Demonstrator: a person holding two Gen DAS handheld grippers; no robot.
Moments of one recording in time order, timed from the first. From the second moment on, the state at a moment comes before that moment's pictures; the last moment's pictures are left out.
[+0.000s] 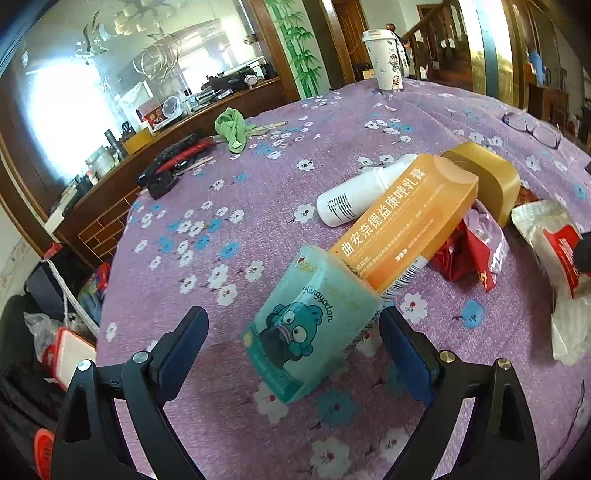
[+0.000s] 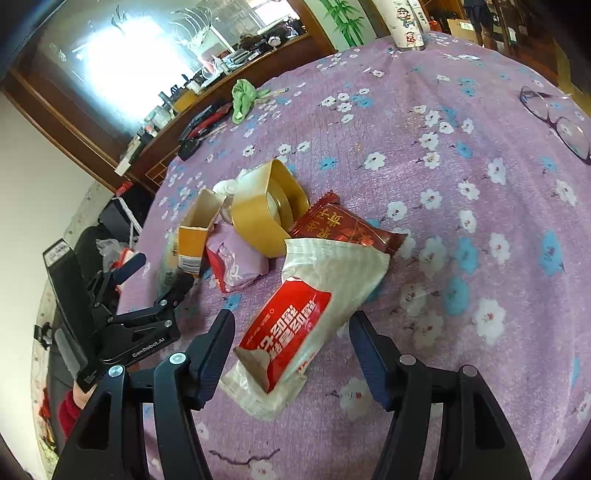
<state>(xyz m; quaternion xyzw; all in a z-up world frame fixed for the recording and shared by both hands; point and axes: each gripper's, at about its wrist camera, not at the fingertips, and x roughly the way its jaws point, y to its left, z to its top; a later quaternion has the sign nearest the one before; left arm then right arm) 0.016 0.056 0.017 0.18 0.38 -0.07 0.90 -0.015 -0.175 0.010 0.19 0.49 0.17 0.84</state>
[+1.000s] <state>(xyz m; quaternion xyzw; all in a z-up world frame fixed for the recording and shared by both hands) -0.062 0.109 0.061 -0.03 0.35 -0.05 0.93 -0.072 -0.150 0.060 0.12 0.40 0.21 0.88</state>
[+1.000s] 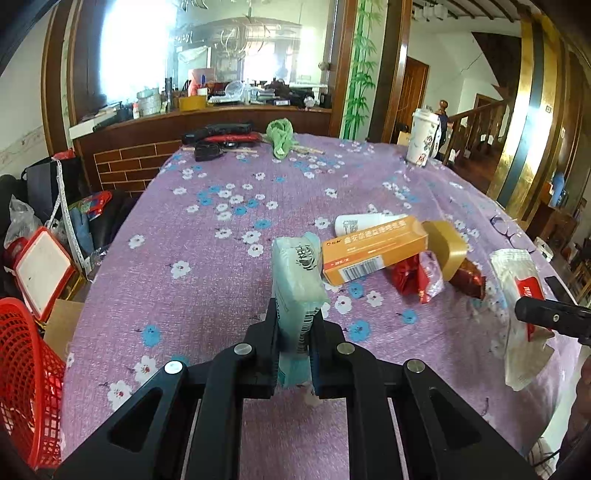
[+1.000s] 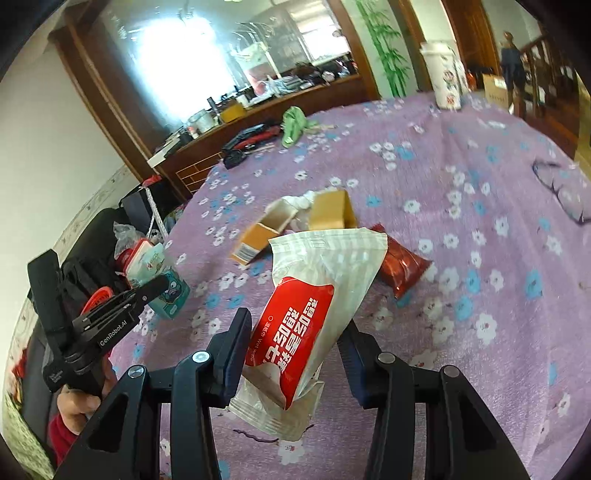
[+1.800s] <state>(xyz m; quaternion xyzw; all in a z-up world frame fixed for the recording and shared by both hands) -0.097 0.134 0.084 -0.05 0.32 -0.04 0.94 -0.078 -0.106 0.069 0.07 0.39 0.25 0.88</state>
